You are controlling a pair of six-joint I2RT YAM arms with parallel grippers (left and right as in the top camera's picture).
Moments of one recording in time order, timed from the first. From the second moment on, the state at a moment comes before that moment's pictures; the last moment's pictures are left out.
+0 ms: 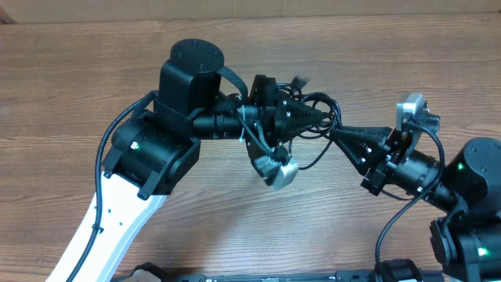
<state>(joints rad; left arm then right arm) -0.57 1.36 1.62 -0.62 0.86 1.53 0.11 0.78 1.02 -0.43 -0.83 0.30</state>
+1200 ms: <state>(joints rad) -0.57 1.36 1.62 -0.73 0.31 0.31 0.11 0.94 1.02 -0.78 -0.51 0.16</state>
